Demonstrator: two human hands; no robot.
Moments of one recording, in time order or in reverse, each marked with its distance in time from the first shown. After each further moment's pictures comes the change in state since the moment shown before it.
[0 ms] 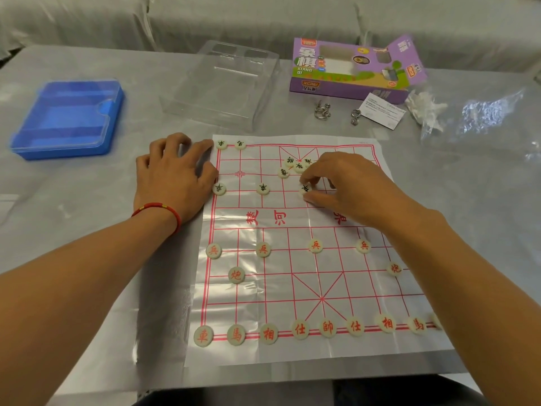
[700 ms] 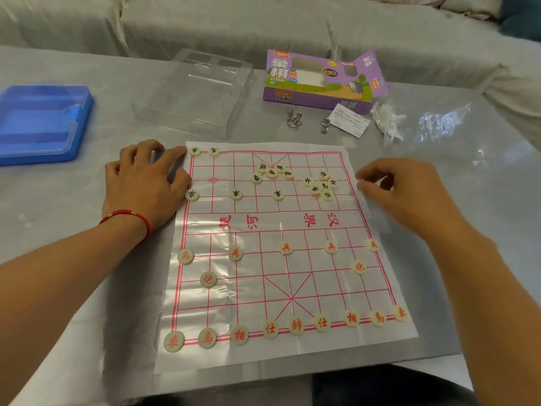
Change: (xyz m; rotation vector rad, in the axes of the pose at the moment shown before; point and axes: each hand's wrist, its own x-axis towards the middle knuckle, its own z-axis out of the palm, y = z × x) left_hand -0.002 0.002 -0.004 0.012 -0.010 -0.002; right_hand -0.068 0.063 -0.035 0.160 0.255 0.404
